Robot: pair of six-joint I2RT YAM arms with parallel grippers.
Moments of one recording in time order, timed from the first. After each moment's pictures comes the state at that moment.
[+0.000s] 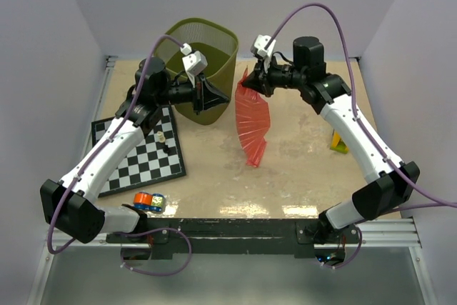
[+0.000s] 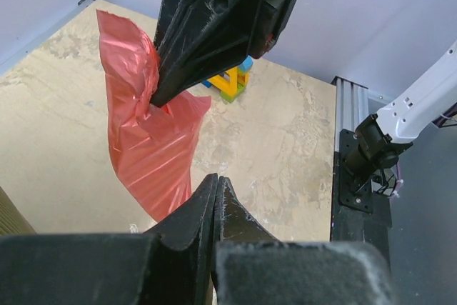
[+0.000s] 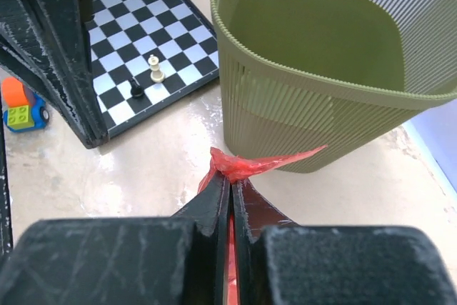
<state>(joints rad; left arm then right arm) -0.43 1.31 1.25 -0.07 0.88 -0.12 0.45 1.50 1.60 -0.48 -0.69 -0.35</state>
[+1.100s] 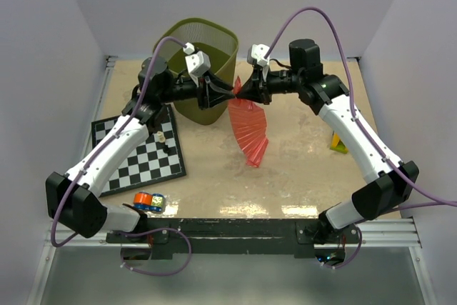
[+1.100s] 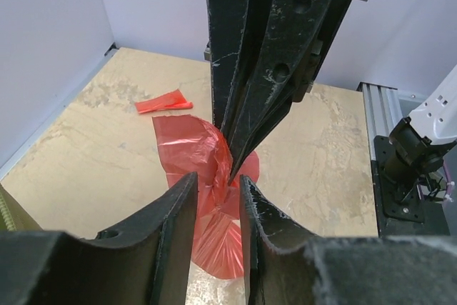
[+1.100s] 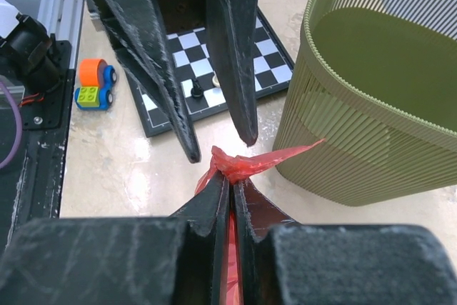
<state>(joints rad) -0.45 1.35 1.25 0.11 0.88 -0.04 0.45 1.50 1.60 -0.54 -0.89 -0.42</state>
